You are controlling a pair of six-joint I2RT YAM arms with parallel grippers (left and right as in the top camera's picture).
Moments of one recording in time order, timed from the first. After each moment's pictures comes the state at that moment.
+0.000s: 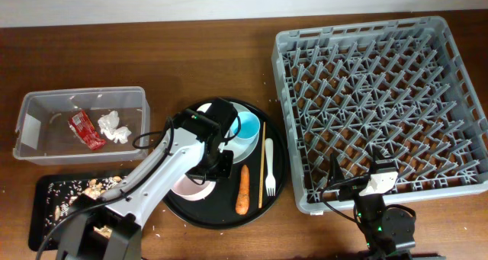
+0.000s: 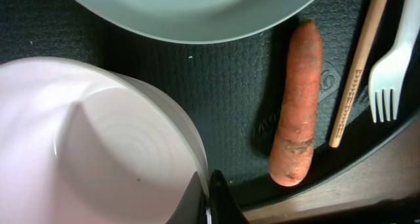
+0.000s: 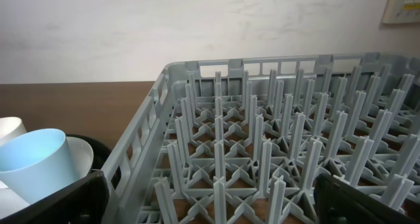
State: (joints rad) left arm -0.54 1.66 1.20 -1.13 0.09 -0.36; right arm 0.13 0.01 0.01 -0.07 0.01 0.08
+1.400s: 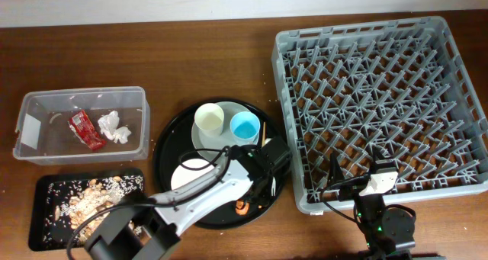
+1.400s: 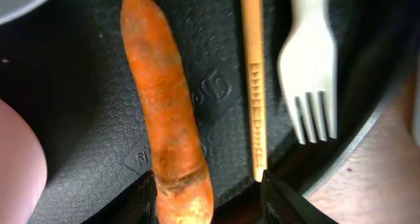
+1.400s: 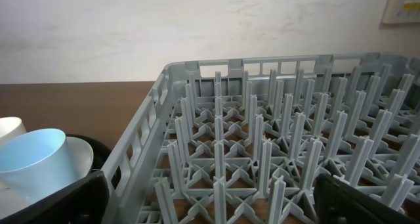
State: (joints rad) left arm -0.89 1.75 1.12 -0.89 -0.01 -0.65; right arm 0.13 0.01 0.01 -0.07 0.01 0.08
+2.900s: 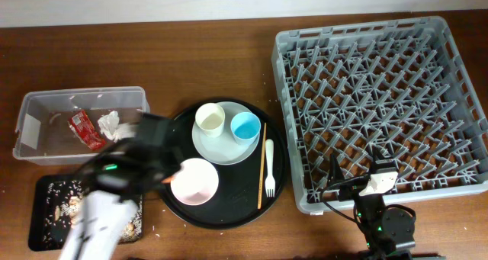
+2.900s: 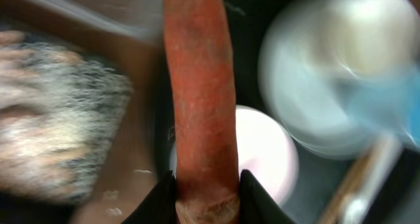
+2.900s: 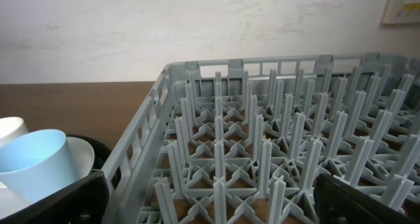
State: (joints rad) left arm -0.28 1.15 1.04 -1.10 -0.15 -0.72; right arm 0.13 0.01 0.01 -0.07 0.01 0.08
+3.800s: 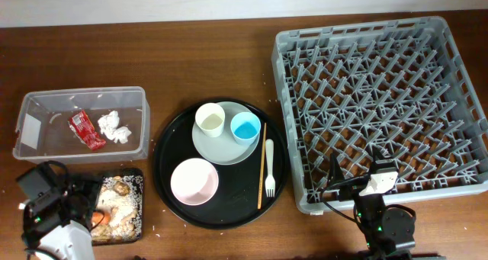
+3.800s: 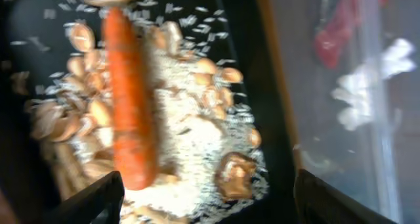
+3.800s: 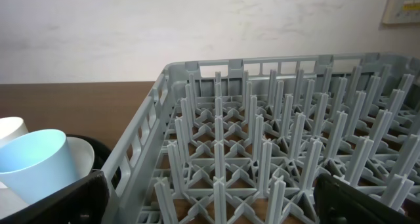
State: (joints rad) left arm 0.65 1.02 0.69 -0.80 0.03 -0.72; right arm 0.13 0.01 0.01 -0.07 0.01 0.08
